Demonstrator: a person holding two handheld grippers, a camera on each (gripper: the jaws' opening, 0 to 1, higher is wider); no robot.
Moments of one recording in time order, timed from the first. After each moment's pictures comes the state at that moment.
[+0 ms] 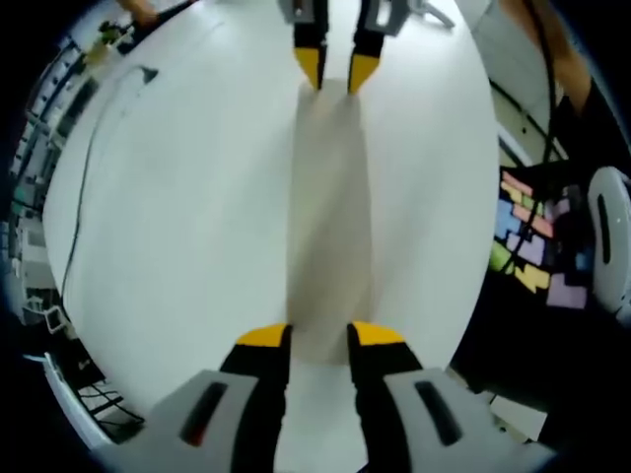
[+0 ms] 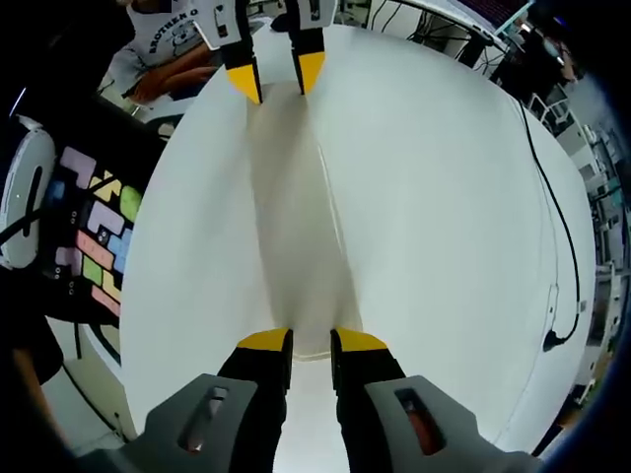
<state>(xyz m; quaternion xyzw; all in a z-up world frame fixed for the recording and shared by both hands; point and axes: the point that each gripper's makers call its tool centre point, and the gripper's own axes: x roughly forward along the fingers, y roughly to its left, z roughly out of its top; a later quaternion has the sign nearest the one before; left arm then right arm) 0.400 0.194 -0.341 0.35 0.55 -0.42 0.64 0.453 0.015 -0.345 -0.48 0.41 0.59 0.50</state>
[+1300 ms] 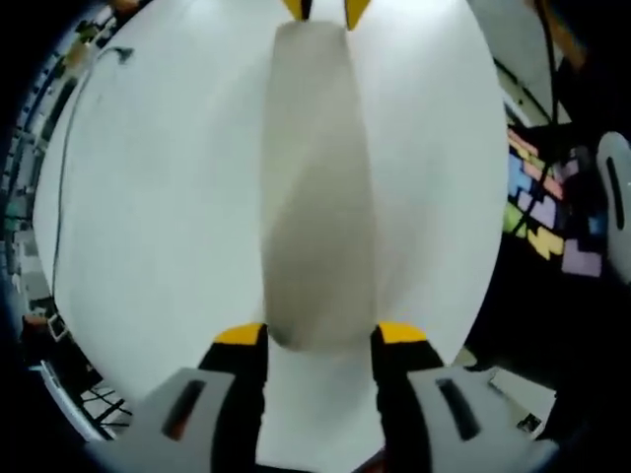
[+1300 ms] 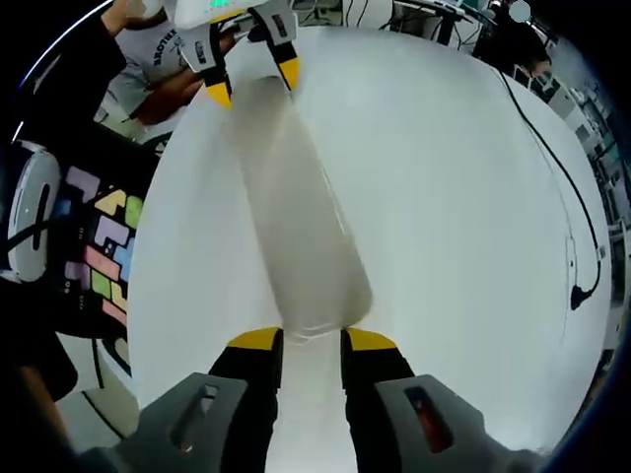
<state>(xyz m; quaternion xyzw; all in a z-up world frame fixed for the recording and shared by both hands) 0.383 0.215 -0.376 0.38 0.58 -0.41 0.59 0.472 -0.008 -0.354 -0.42 0.46 0.59 0.53</state>
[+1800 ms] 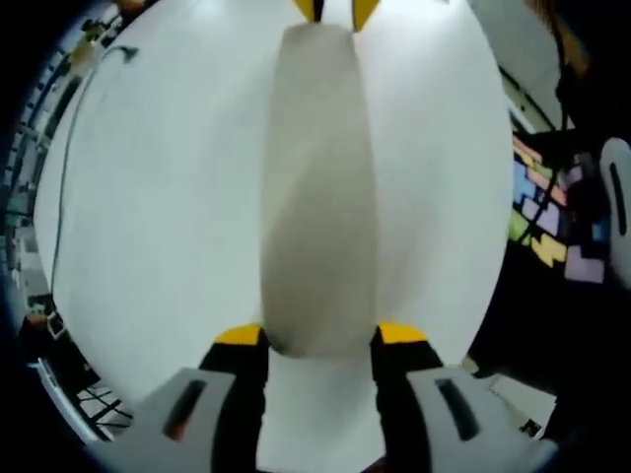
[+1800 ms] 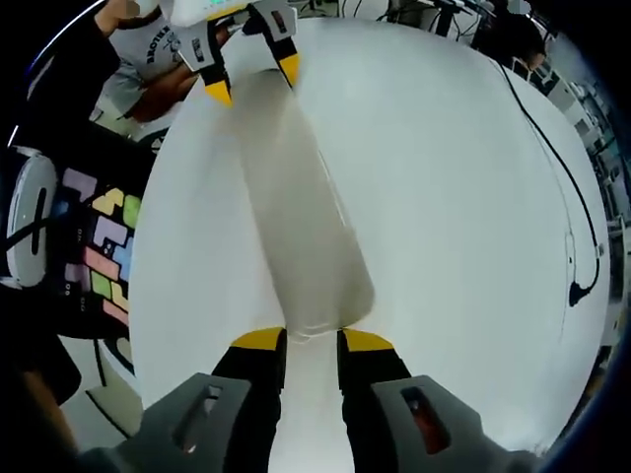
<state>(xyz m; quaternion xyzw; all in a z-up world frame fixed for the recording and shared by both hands) 0.390 0.210 -0.378 0.38 0.57 -0.41 0.60 0.455 -0.012 -0.357 -0.43 0.46 0.57 0.52</state>
